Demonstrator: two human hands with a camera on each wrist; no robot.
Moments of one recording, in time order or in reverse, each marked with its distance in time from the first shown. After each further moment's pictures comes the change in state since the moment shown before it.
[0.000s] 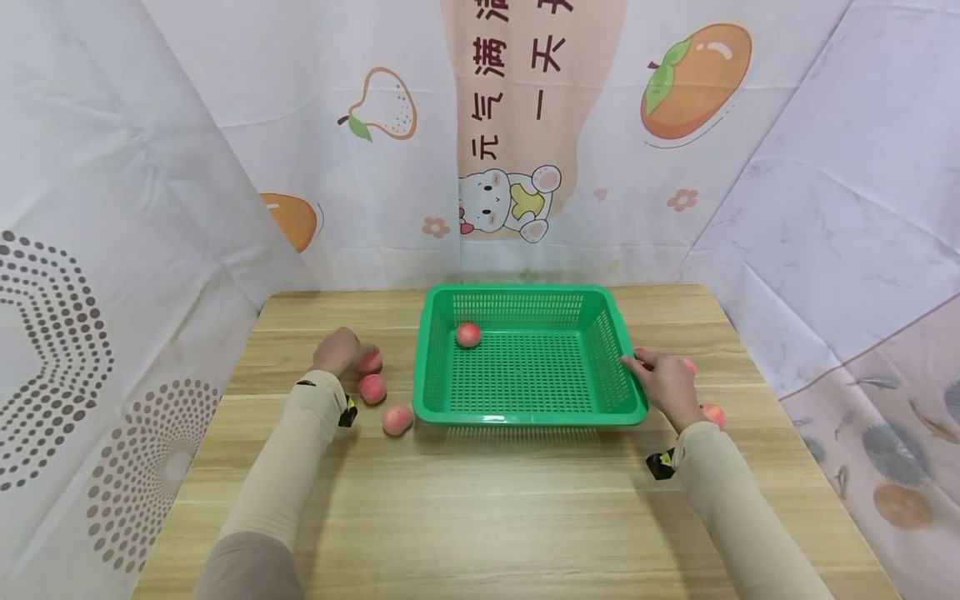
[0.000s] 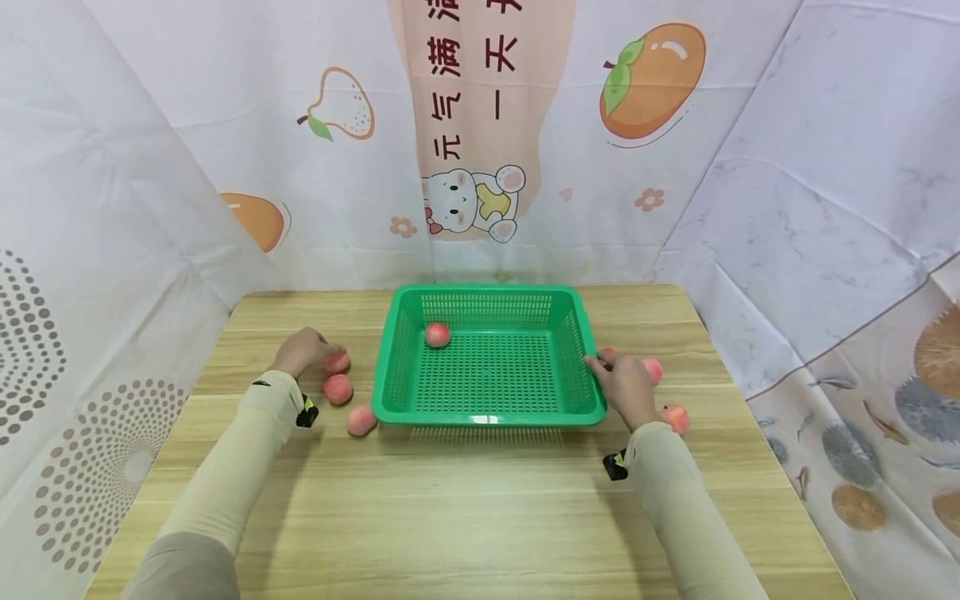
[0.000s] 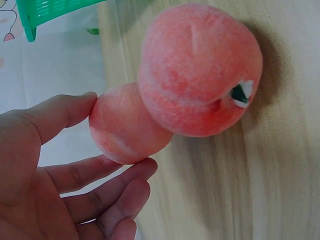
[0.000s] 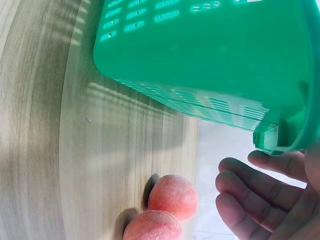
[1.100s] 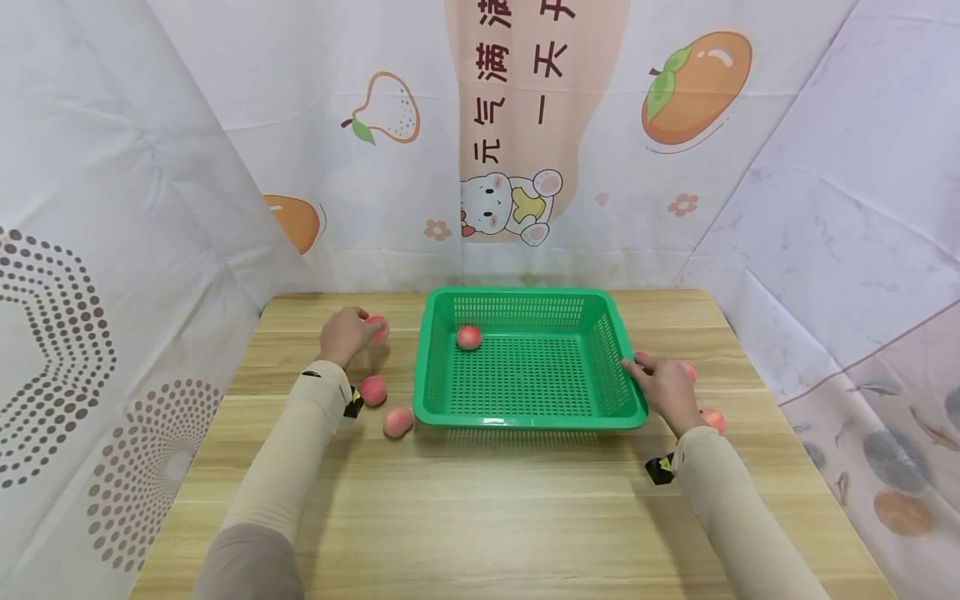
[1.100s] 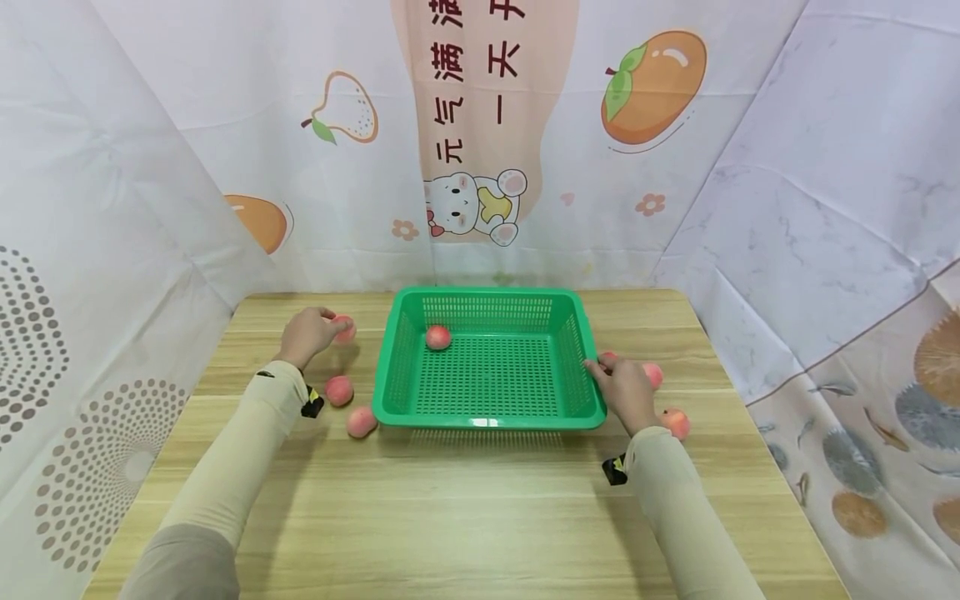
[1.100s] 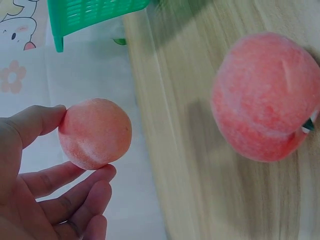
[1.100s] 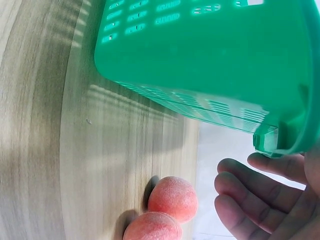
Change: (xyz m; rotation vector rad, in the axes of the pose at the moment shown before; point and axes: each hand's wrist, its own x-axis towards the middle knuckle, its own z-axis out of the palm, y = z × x) left_hand 0.004 0.023 -0.014 -0.147 0.173 0.076; right_hand 0.001 0.000 -0.002 0.018 -0.027 0.027
